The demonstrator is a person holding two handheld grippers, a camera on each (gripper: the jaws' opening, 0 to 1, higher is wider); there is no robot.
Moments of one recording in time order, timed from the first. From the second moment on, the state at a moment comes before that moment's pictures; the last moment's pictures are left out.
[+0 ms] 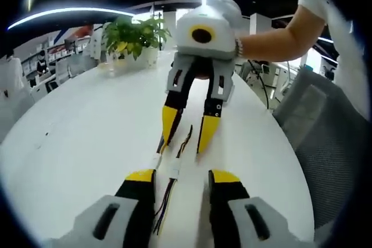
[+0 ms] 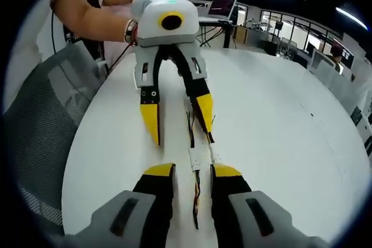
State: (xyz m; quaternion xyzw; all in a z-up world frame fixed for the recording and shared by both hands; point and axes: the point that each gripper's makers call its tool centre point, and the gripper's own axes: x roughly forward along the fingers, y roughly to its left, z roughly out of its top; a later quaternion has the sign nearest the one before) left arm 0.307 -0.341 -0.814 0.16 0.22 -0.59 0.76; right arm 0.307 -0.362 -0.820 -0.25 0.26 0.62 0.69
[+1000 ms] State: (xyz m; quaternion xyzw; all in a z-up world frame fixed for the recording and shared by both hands) left arm 0.288 -0.309 -0.763 0.09 0.18 -0.51 0.84; right arm 0.302 -0.384 -0.771 -0.22 0.22 0.54 0.78
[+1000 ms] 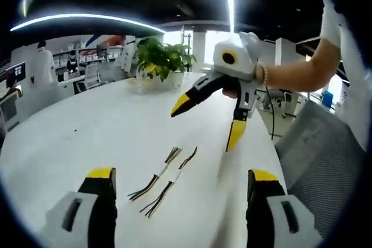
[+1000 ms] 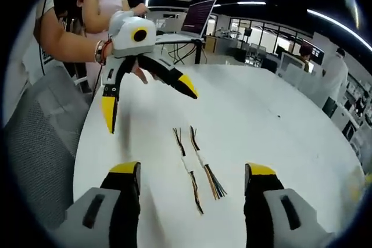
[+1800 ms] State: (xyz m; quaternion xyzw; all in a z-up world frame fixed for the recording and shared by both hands) left arm 0.254 -0.237 -0.722 0.03 0.14 -0.37 0.92; right arm 0.285 -0.423 -0.731 -0.14 0.16 0.44 0.87
